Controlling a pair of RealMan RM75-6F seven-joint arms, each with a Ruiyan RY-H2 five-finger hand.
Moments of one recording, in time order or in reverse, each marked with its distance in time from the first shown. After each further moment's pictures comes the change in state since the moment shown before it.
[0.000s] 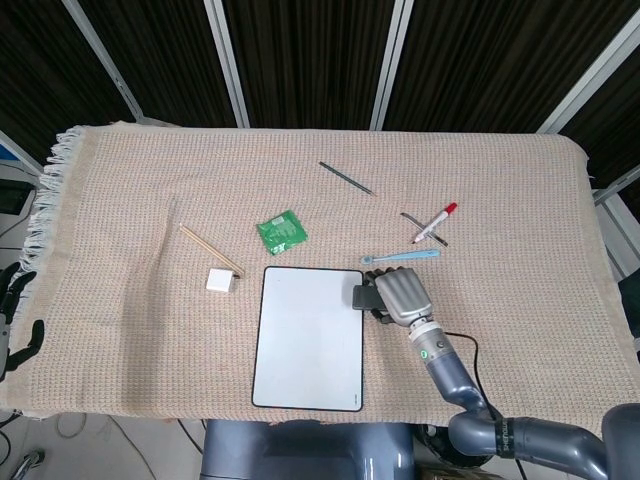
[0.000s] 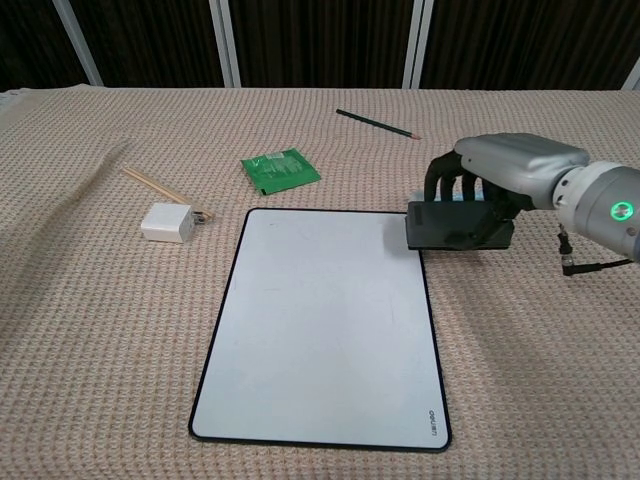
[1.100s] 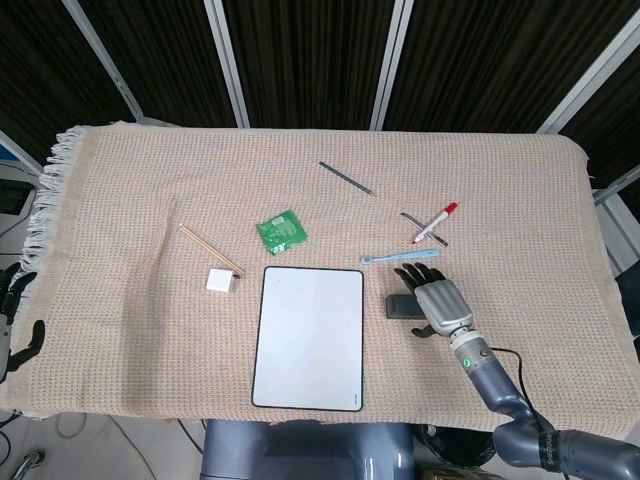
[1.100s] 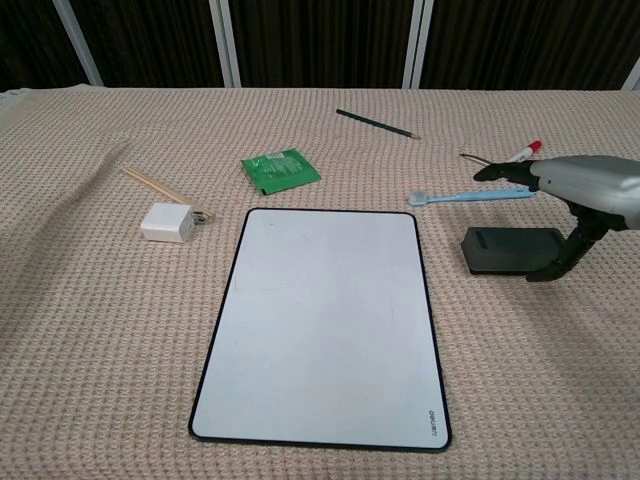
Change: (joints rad) left arm 0.002 -0.008 -0.001 0.002 0.000 0.007 0.014; right arm -0.082 0.139 -0.079 0.003 -0.109 -0.019 0.196
